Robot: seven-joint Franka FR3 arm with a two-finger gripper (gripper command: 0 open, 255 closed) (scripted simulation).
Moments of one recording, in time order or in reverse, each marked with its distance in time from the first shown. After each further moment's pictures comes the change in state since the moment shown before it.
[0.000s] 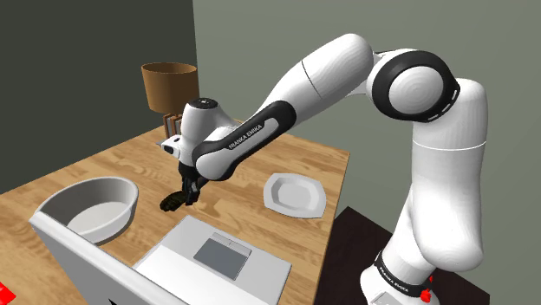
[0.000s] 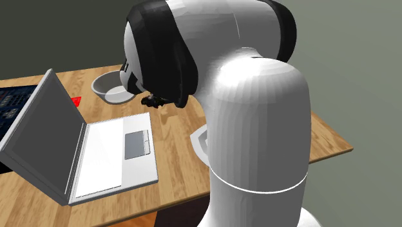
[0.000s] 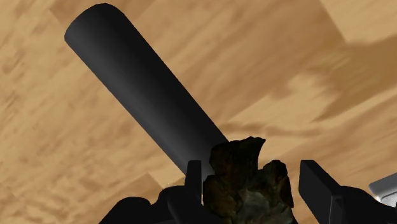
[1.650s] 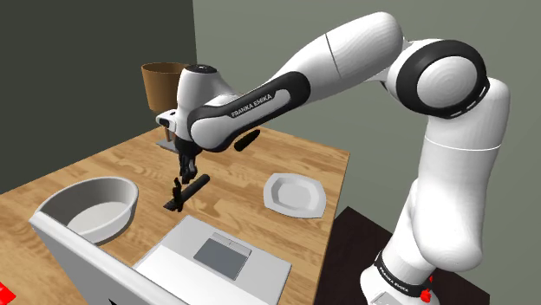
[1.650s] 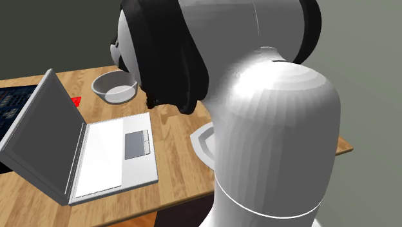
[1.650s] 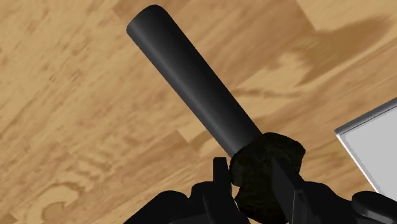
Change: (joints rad) arm -0.014 -0.108 0.017 0.064 0.037 -0.170 -0.028
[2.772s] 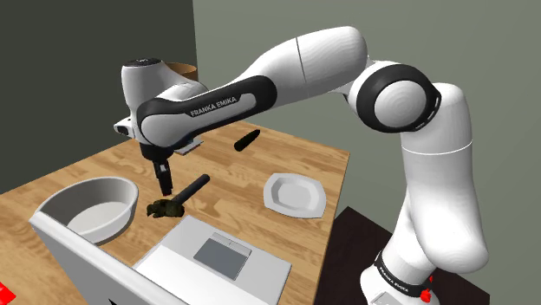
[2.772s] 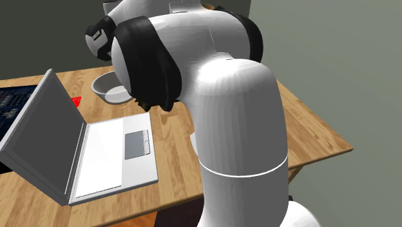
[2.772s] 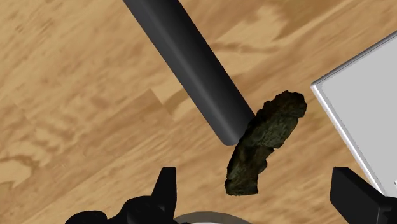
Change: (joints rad) arm 0.106 0.218 0.015 0.383 -0.102 -0.348 0.079
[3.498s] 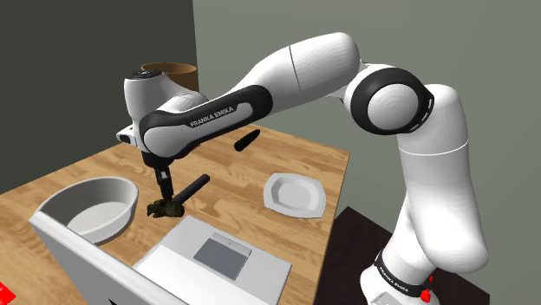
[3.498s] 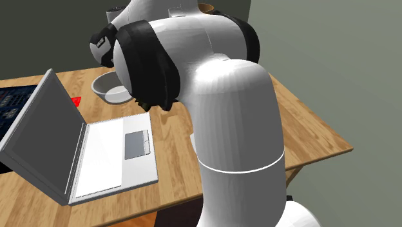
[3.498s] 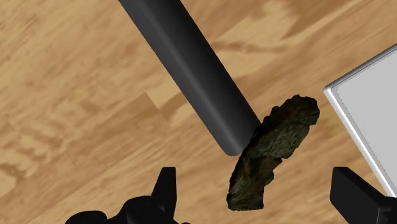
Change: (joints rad) arm 0.000 0.028 -0.005 -0.018 -0.008 0.045 0.004
